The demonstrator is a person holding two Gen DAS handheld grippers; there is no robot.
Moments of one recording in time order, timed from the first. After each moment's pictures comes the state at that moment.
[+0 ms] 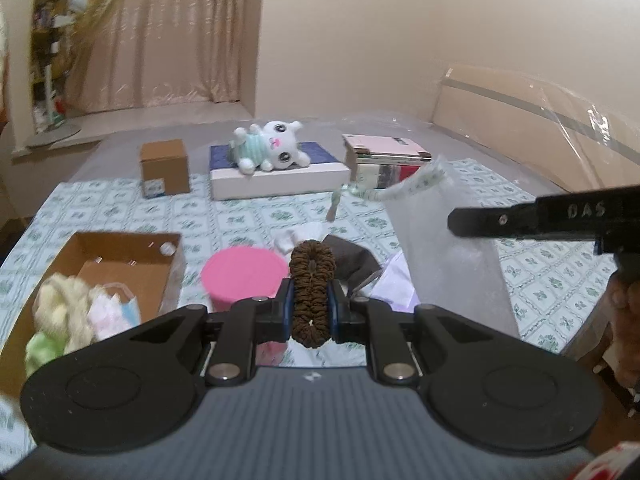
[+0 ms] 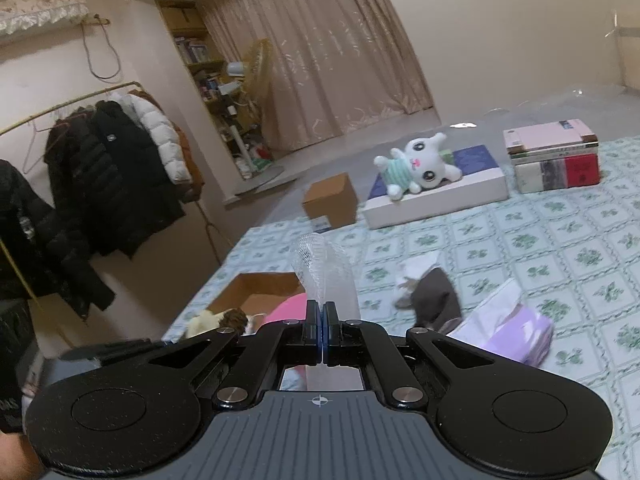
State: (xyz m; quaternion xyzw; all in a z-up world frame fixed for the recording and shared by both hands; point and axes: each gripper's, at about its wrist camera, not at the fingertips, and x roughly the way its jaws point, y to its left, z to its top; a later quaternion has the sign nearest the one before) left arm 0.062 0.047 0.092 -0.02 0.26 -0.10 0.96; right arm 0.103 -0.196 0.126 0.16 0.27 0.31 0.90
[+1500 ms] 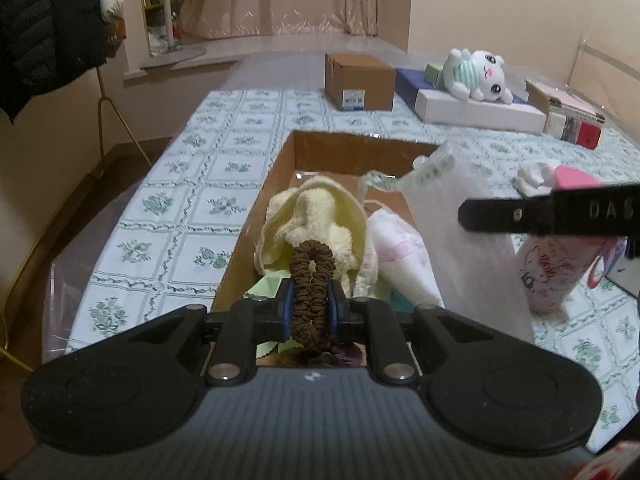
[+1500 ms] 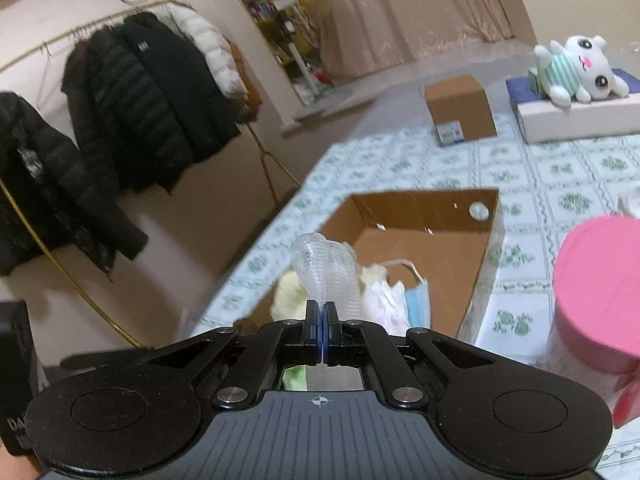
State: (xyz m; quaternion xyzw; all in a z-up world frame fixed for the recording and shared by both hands) left arm 0.116 0.293 0.000 -0.01 0.36 0.06 0.93; right arm 0.190 0.100 0.017 0.14 0.35 0.37 0.85
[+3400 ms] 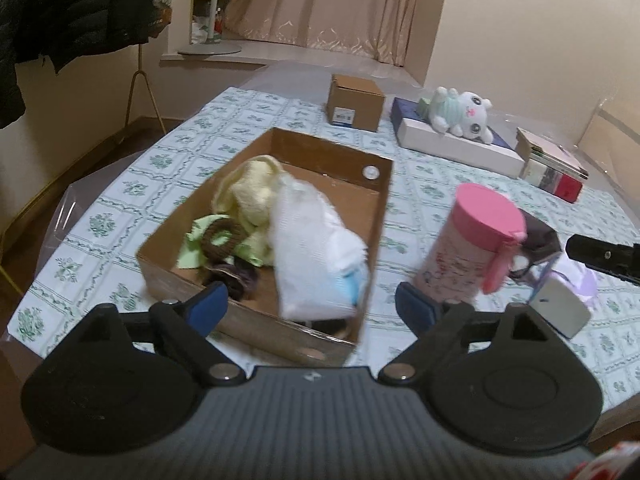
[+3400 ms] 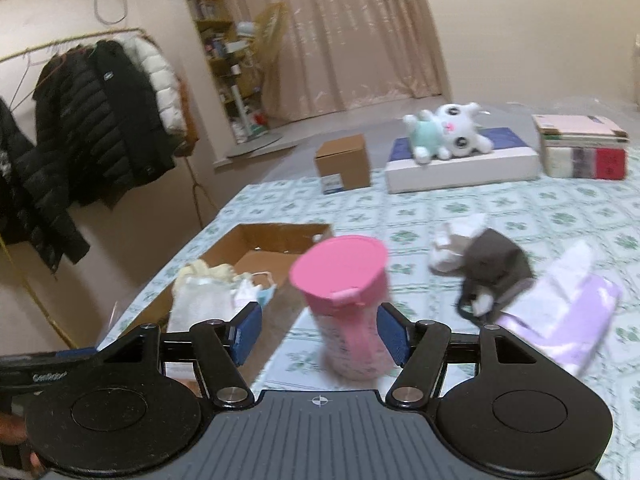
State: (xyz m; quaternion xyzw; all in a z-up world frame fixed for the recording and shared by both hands) left arm 0.023 0.186 0.037 -0.11 0.32 0.11 0.93; right arm 0.106 -0.096 0.054 0.11 0.29 0.27 0.91
